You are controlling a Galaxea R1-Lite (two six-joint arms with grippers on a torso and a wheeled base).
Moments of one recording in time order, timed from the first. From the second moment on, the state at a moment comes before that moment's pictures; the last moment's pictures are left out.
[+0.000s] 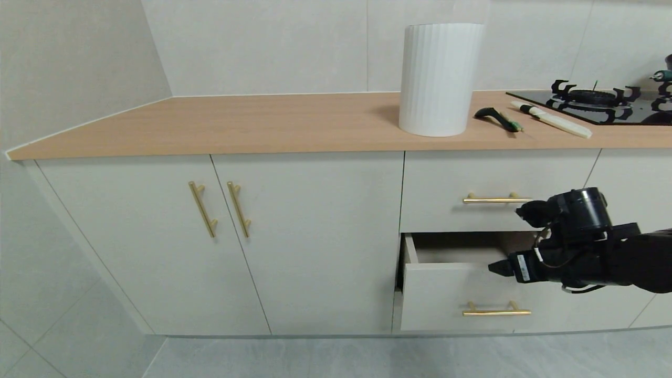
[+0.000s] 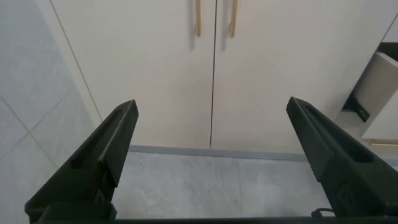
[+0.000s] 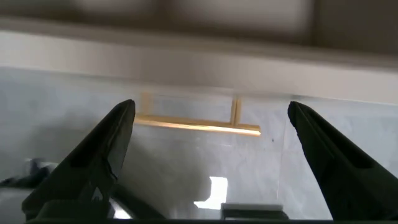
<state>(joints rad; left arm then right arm) 0.00 0.00 0.00 0.00 0.07 -0.01 0.20 1.81 -0.83 -0.23 -0.08 0.03</state>
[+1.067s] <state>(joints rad) 0.00 0.00 0.00 0.00 0.07 -0.01 0.22 2.10 -0.78 -0.76 -0.17 0.05</state>
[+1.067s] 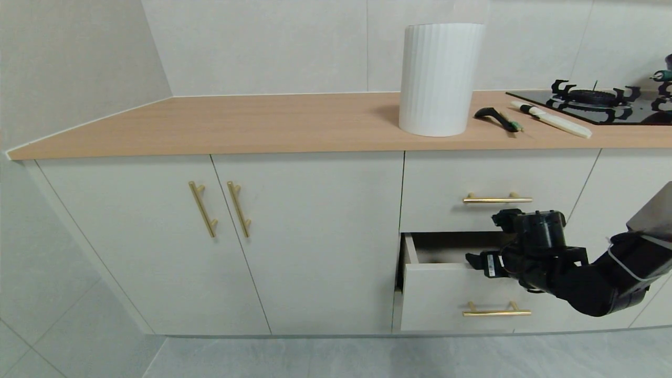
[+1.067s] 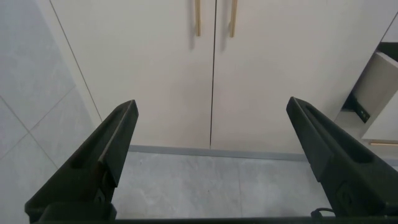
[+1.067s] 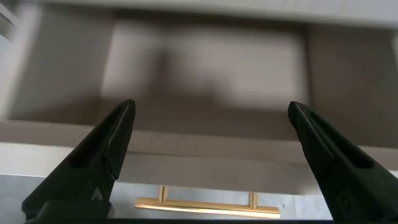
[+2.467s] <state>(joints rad) 0.00 0.00 0.00 0.00 0.07 -0.01 0.37 1.77 -0.84 0.28 -0.18 -0.04</state>
